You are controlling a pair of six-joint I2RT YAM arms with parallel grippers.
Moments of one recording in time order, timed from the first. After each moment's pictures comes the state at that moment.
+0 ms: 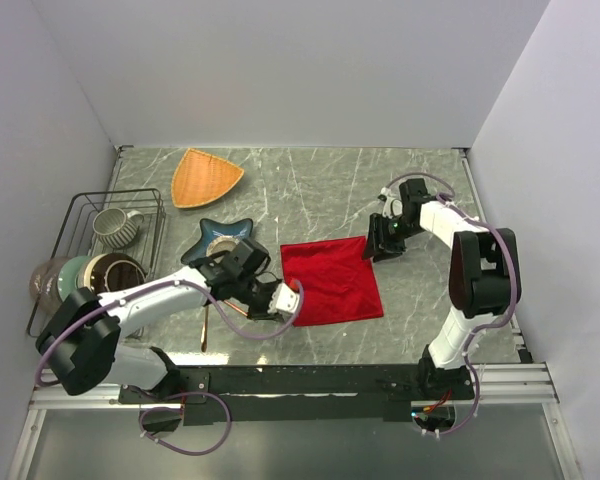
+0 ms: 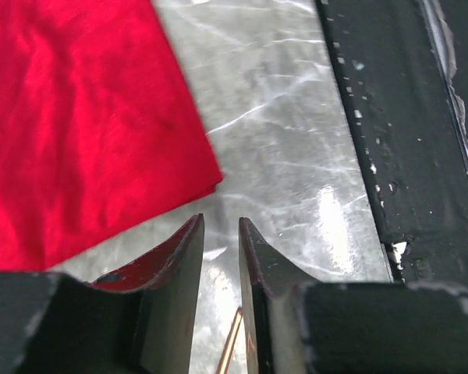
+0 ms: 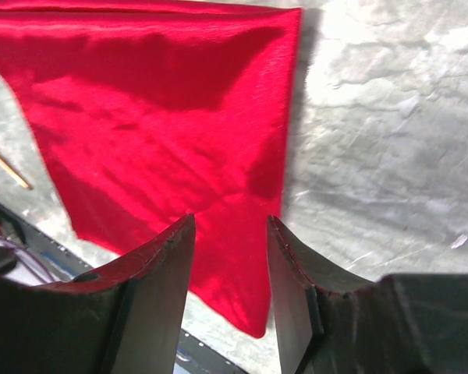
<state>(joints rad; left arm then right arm) -0.76 1.34 0.78 -0.43 0.70 0.88 0.07 1.78 1.15 -0.68 -0.51 0.09</state>
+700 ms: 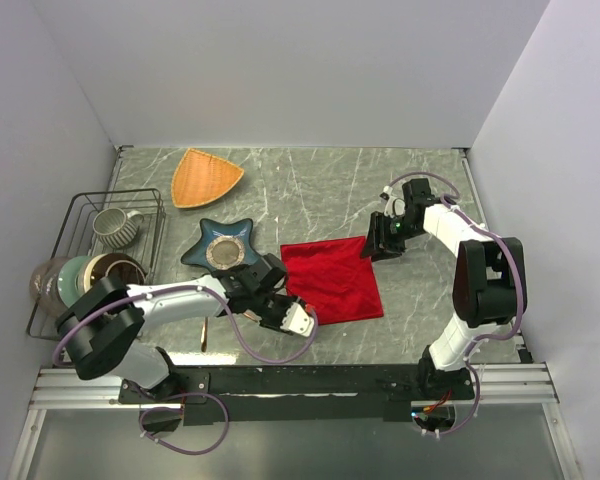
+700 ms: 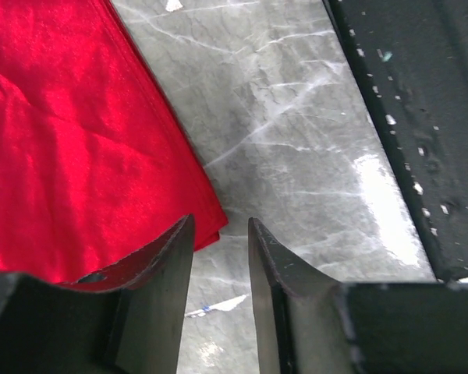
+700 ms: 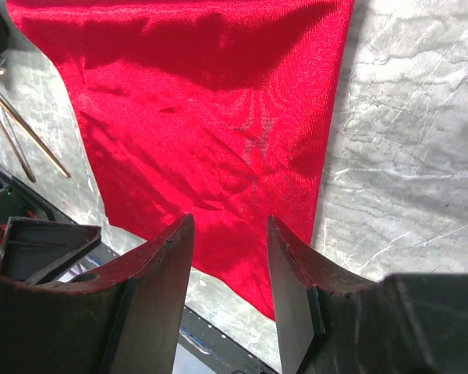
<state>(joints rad) -0.92 1.45 0.73 -0.26 0.57 0.96 0.07 1.70 1.12 -0.68 -0.57 0.13</state>
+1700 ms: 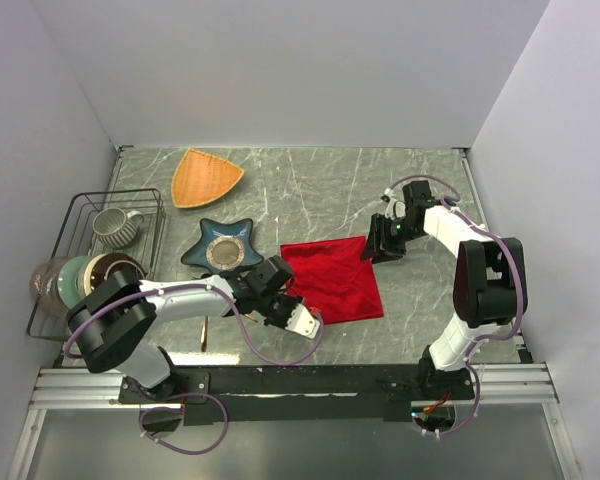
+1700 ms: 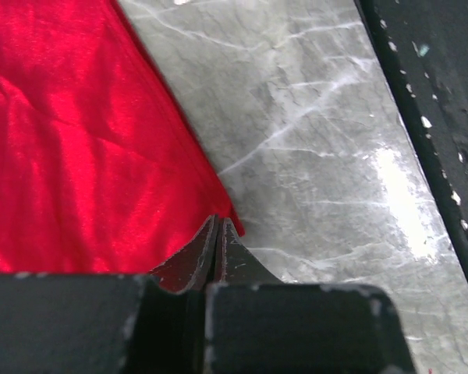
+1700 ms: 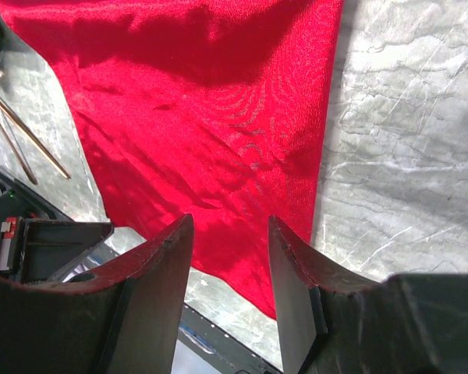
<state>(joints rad) -0.95 1.51 0.74 -0.20 0.52 0.98 0.07 1.70 1.10 -0.67 -0.57 0.15</state>
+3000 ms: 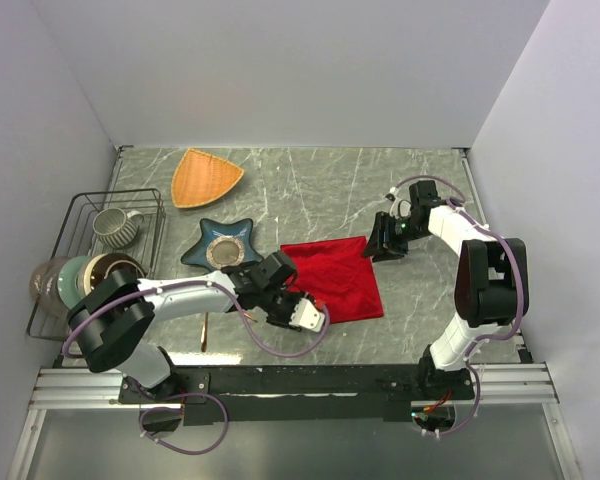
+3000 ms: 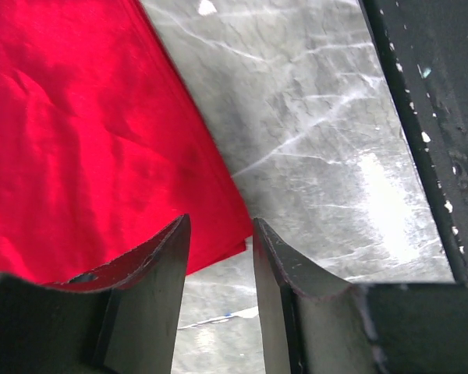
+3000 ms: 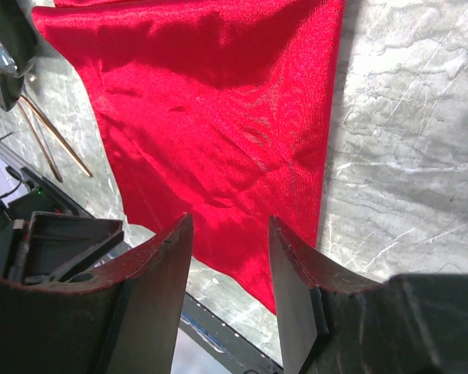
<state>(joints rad) -0.94 1.51 0.82 -0.27 0.52 0.93 0.03 1.70 1.10 -0.67 -0.64 0.15</state>
